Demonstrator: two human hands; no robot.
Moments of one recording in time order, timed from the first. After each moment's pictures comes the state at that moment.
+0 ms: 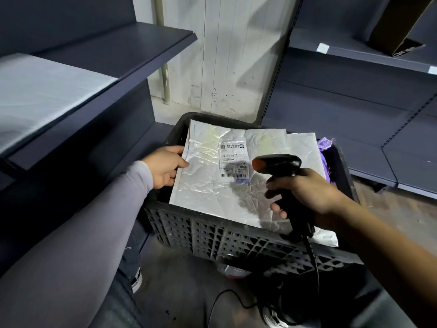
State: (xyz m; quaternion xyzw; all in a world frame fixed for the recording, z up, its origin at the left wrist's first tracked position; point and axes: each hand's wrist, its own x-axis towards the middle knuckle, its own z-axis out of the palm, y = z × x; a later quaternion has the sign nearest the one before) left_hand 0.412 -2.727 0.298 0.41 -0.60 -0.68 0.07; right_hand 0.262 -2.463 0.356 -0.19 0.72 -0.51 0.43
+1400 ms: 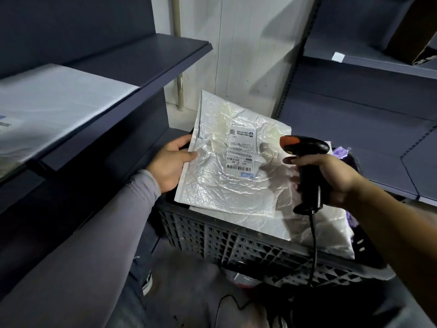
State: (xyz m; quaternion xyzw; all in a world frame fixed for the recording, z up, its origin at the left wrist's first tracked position) left_hand 0.427 -2.733 0.300 0.28 -0.54 -0.75 0.25; right_hand 0.205 -2.486 0.357 -0.16 0.65 -0.57 0.48
